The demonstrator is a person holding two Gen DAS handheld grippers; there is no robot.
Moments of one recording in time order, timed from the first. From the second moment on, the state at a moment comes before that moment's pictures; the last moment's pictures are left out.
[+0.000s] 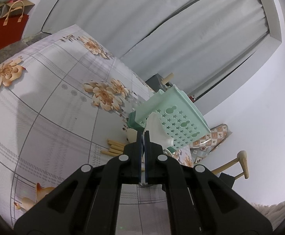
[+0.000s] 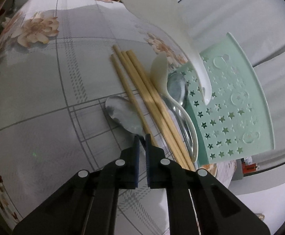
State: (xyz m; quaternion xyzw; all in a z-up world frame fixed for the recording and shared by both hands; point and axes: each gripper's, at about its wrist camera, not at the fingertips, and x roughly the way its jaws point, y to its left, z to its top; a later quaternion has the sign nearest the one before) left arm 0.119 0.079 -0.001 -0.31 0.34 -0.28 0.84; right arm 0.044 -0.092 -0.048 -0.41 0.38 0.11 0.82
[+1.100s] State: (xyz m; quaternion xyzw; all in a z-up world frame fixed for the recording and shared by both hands) left arm 0.121 0.035 0.148 -0.05 0.20 -0.25 0.95; right arm -0.006 -0.143 0.027 -0.21 0.27 -0.01 0.94
